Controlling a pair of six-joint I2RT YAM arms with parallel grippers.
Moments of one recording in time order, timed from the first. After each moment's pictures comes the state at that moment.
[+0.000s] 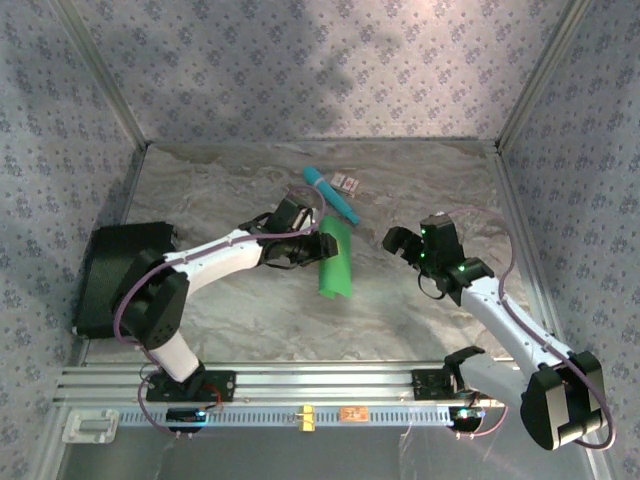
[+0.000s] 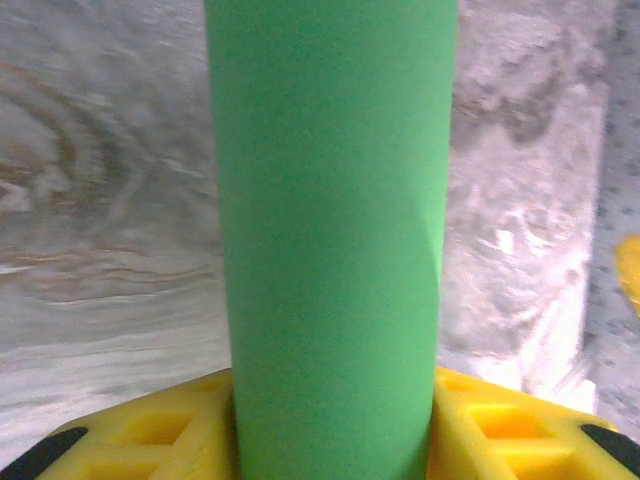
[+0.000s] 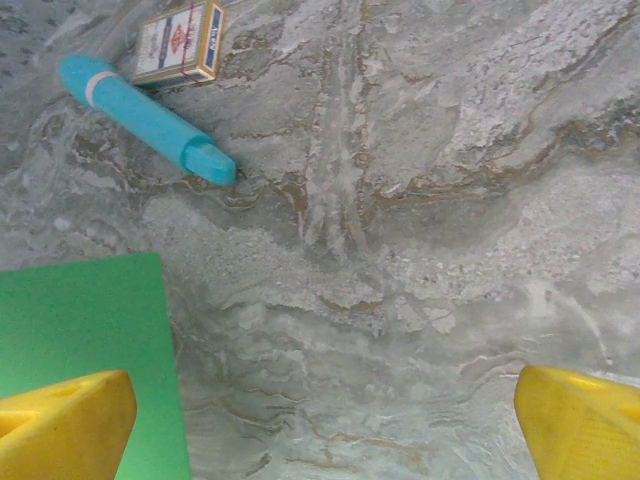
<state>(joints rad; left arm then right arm) -0.73 1.66 1.08 -0.27 0.38 -0.89 0.35 1.04 0.67 -0.39 0.01 0.79</state>
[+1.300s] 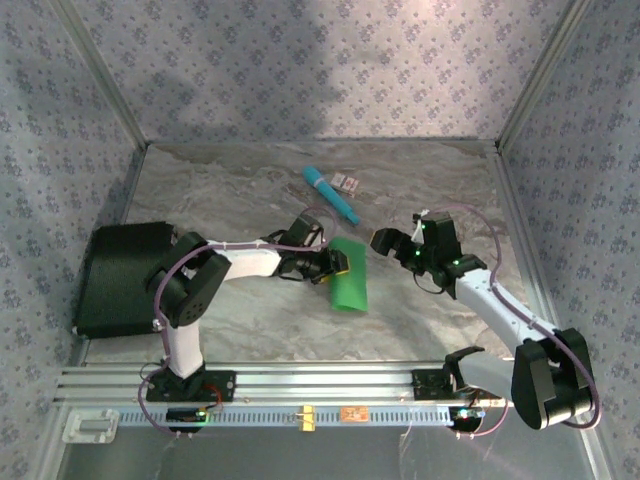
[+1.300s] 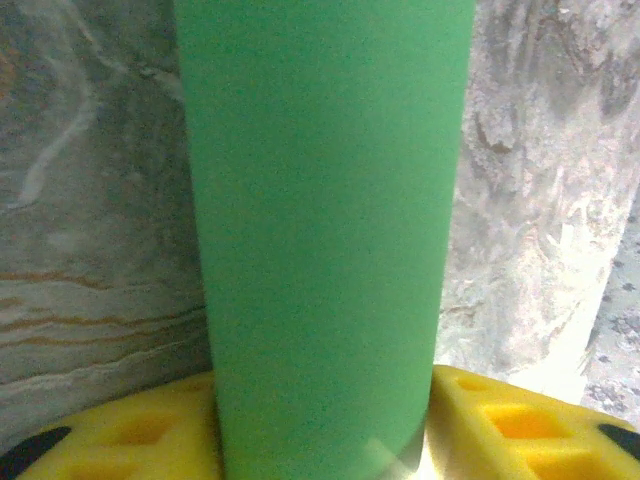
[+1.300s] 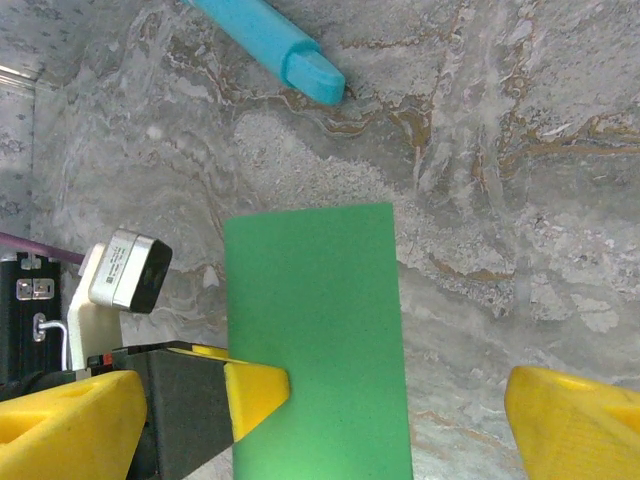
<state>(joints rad) -0.76 1.87 1.00 -0.03 0.43 -0.99 0.30 1.15 0.64 -0.22 -0.31 0.72</state>
